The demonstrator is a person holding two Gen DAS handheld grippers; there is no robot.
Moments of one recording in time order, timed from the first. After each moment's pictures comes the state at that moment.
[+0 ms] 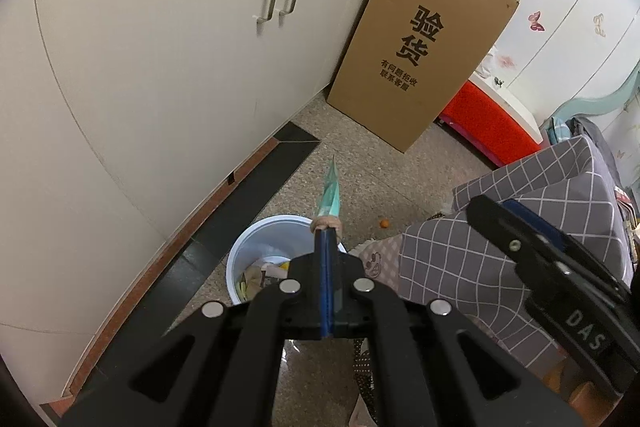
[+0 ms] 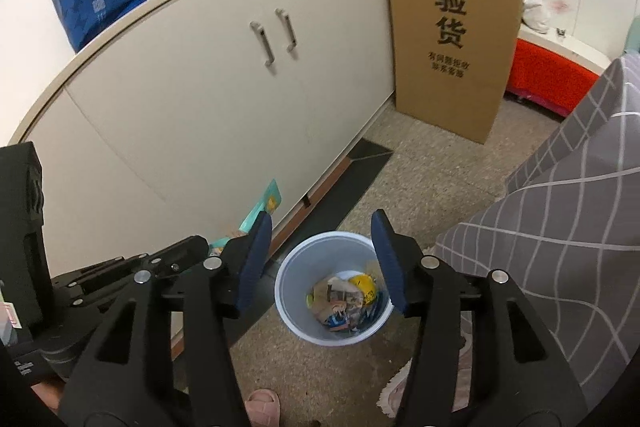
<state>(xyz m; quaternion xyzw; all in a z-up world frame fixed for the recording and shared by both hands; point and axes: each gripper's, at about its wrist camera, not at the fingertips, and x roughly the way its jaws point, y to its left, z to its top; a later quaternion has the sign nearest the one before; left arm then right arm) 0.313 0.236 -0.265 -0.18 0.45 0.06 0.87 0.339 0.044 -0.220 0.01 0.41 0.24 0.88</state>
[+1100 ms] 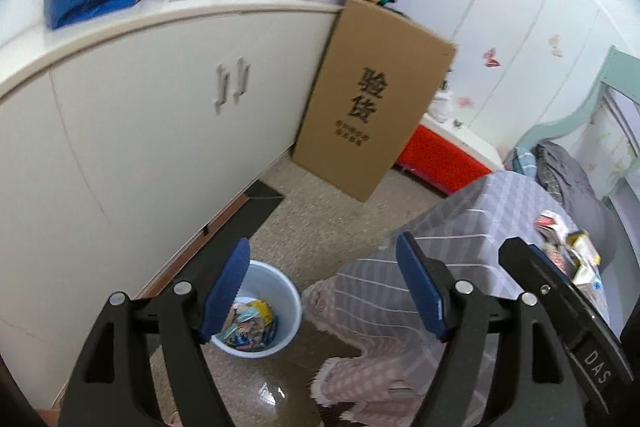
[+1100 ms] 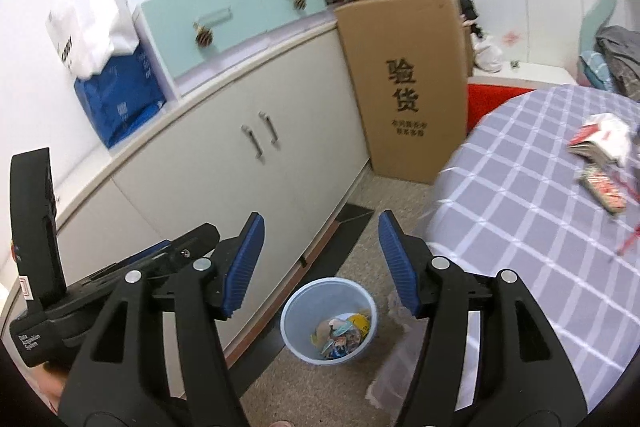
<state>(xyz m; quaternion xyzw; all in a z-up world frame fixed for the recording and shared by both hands) 0.262 0.151 -0.143 -0.16 0.35 0.04 0.92 0.259 -0.084 -0.112 0.09 0.29 0.20 0.93</state>
